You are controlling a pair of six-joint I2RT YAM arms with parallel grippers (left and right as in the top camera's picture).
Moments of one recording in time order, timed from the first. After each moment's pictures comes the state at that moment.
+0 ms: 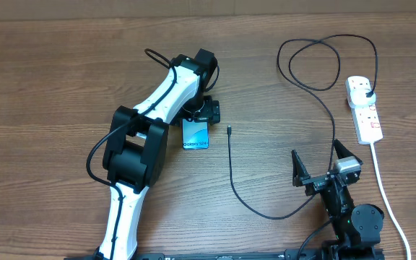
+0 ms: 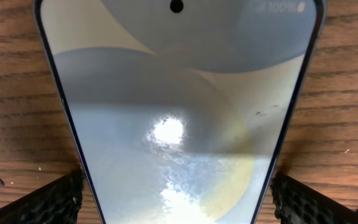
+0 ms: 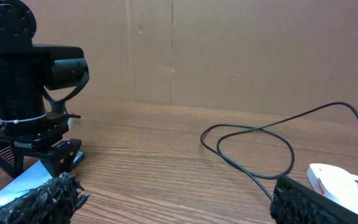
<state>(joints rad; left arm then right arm) -0.42 2.33 1.85 -1.15 0.03 -0.48 0.04 0.01 0.02 -0.02 -0.20 -0.01</state>
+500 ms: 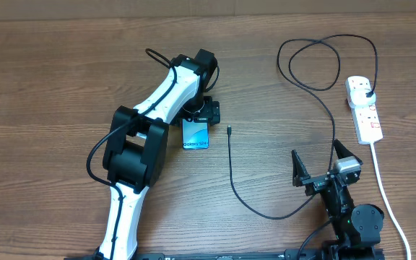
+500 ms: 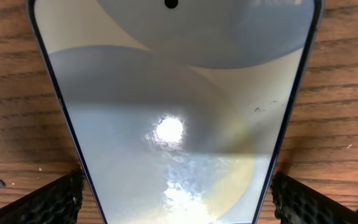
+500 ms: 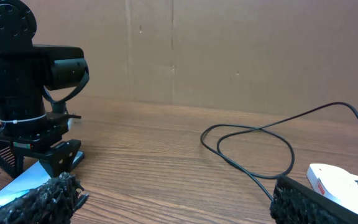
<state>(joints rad) -0.42 2.33 1.85 -1.15 0.03 -0.46 0.04 0.01 0.02 -0.02 -0.20 -0.01</state>
